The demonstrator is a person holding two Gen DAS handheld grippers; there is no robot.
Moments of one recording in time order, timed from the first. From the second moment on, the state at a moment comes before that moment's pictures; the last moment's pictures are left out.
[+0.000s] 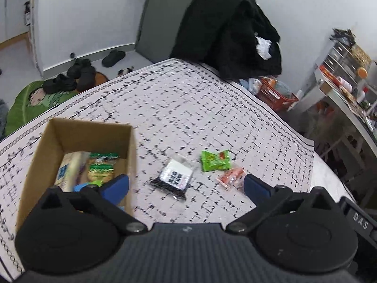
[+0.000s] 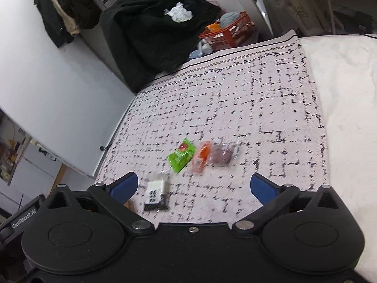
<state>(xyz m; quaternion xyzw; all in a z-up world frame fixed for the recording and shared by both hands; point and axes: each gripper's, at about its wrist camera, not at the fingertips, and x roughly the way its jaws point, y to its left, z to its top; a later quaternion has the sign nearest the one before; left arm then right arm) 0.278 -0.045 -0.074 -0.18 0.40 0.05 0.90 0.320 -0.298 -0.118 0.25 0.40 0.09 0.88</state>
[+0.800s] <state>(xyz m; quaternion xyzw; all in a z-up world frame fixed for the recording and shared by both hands) 0.344 -0.084 -0.130 -0.10 0.43 0.05 0.90 0.370 -0.315 -0.200 0.33 0.43 0.09 0.84</state>
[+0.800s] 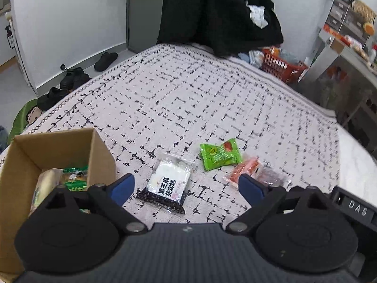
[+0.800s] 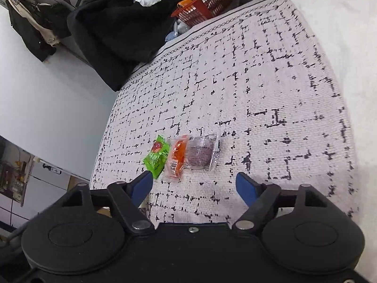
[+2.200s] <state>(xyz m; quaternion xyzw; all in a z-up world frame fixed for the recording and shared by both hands) 0.383 -0.077 -0.192 -0.11 0.48 0.07 0.87 0.414 -0.303 -0.224 0.26 0.43 0.10 0.86</state>
